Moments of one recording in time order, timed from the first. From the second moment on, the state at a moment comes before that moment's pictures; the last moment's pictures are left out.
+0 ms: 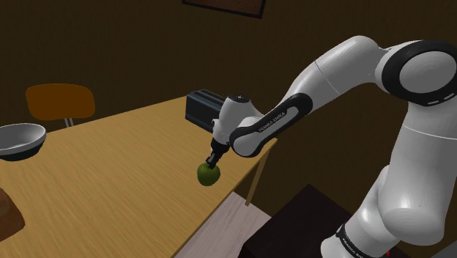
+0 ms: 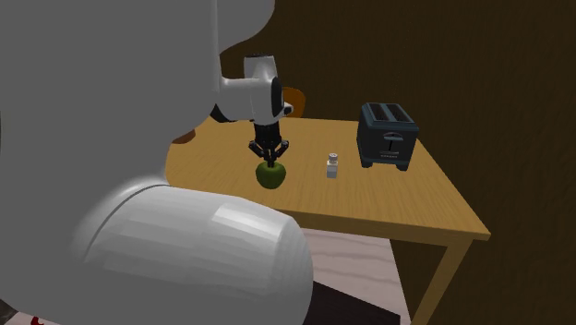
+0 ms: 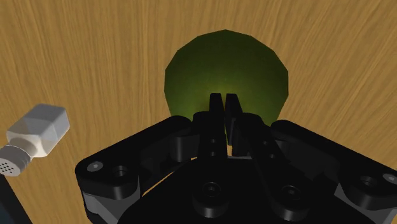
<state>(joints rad) 0.19 0.25 0.14 -2.31 -0.15 2.71 0.09</state>
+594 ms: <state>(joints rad) 0.18 0.15 0.16 -2.30 -0.10 2.61 0.05</state>
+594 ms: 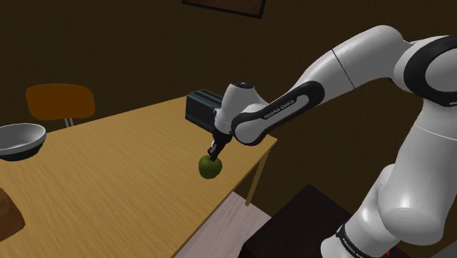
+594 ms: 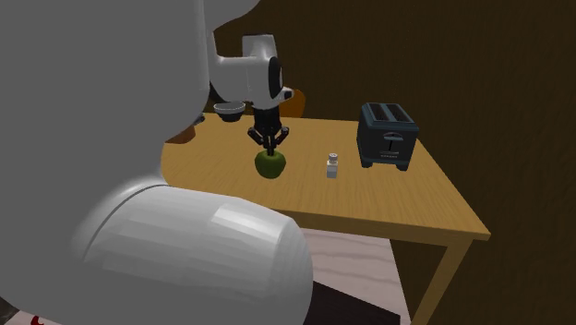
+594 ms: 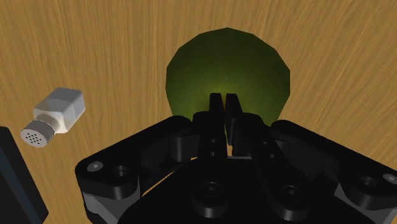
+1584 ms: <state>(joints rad) 0.17 0.01 0.17 -2.24 -0.05 2.41 0.01</state>
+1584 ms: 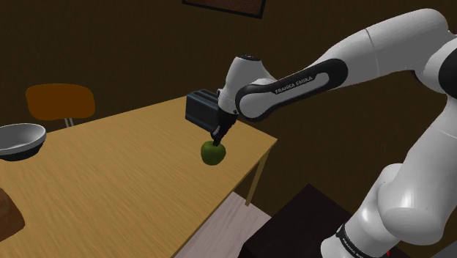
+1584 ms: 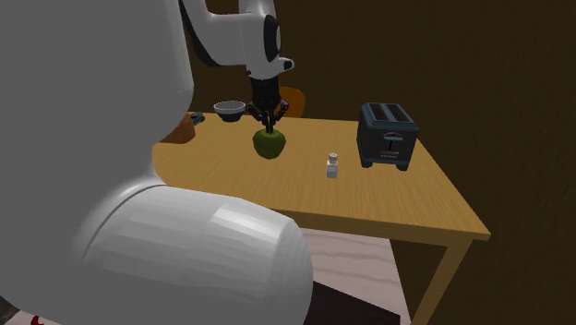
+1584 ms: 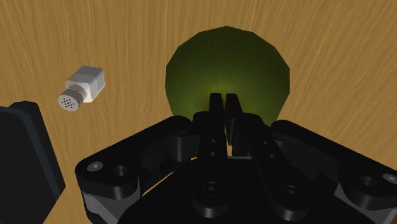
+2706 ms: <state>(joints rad) 0.17 -0.09 0.16 -2.11 -0.02 2.19 -0.02</state>
